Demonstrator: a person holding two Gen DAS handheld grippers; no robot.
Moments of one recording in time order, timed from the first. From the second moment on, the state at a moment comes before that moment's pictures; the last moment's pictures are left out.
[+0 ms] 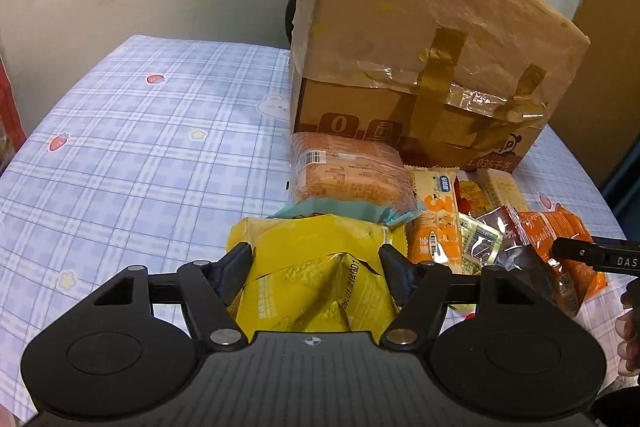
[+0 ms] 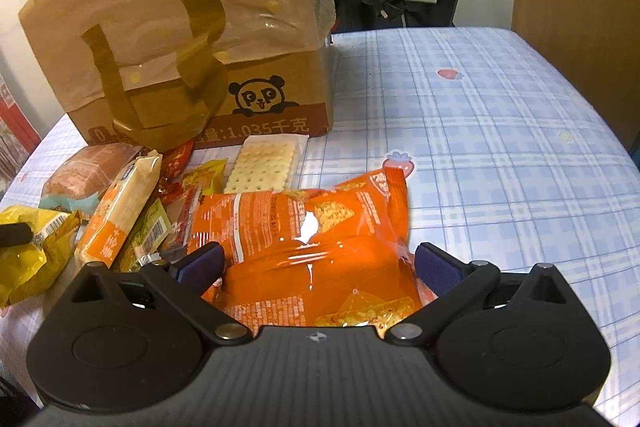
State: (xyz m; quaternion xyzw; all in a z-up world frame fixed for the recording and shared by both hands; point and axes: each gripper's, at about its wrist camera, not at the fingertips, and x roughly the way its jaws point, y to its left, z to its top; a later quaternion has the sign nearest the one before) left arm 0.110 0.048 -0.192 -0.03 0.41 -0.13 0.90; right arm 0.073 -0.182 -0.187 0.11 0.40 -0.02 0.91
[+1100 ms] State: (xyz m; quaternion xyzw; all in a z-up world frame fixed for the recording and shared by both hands) left arm 0.094 0.054 -0.168 -0.04 0.37 -0.13 0.92; right arm 0.066 -0.178 -0.184 0.07 0.39 0.01 0.92
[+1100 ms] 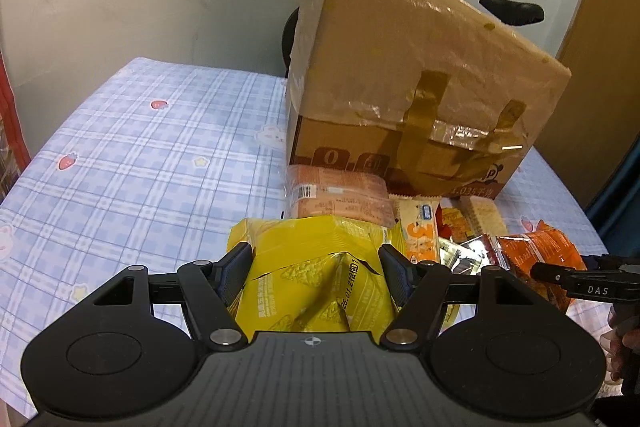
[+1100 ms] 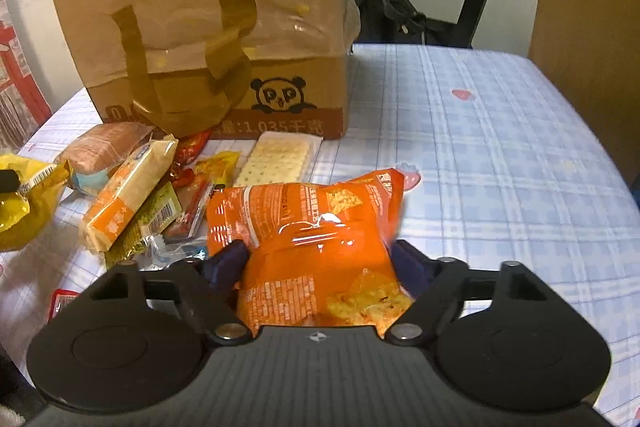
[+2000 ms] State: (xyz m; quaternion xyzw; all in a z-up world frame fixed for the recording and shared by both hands) left arm 0.099 0.044 -0.061 -0.03 0.22 -0.17 0.96; right arm 0.060 -0.198 -0.037 0.11 0.19 0.04 0.98
